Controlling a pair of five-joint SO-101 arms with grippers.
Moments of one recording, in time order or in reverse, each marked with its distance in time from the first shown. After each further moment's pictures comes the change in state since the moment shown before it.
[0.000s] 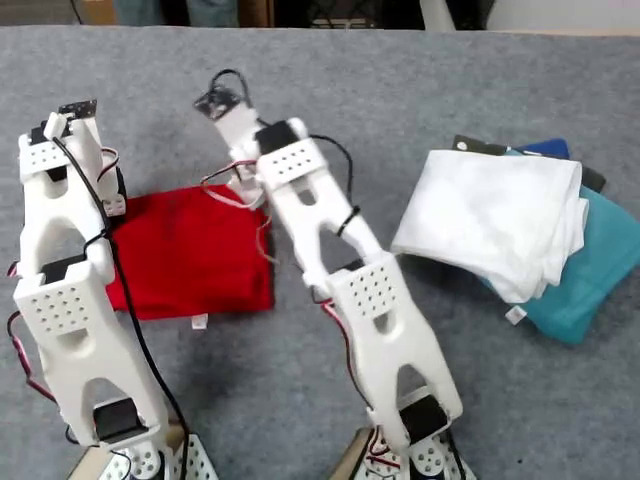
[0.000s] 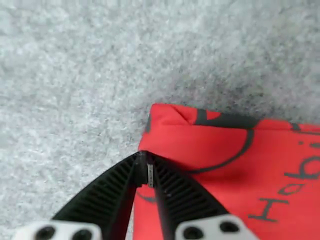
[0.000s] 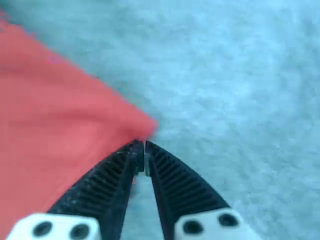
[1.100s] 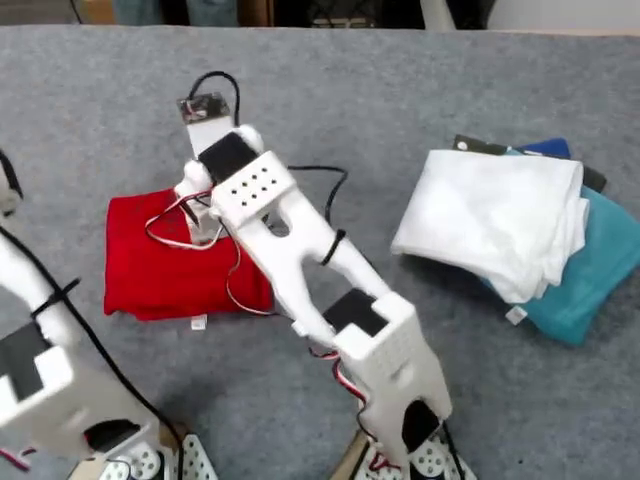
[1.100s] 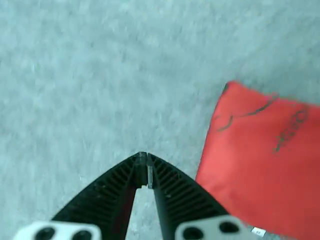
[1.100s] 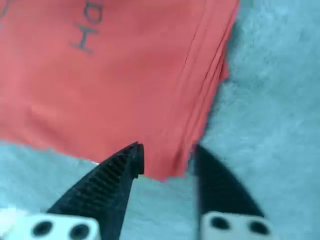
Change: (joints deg) left arm -15.8 -34.2 2.8 14.9 -5.4; right arm -14.6 -28.0 20.7 16.0 -43.3
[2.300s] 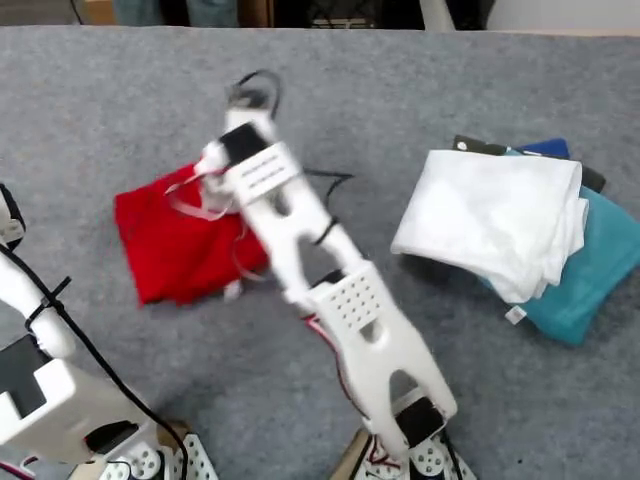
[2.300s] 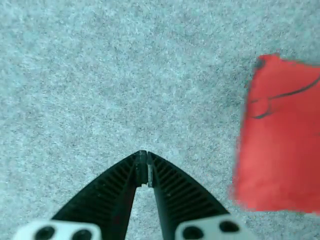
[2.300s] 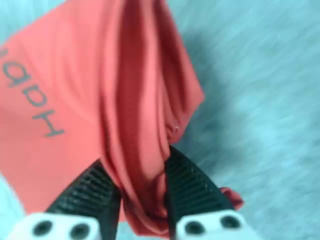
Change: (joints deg) left arm -3.5 -2.6 13.1 -5.5 0.2; right arm 9.4 27.7 -35.1 5.5 -9.8
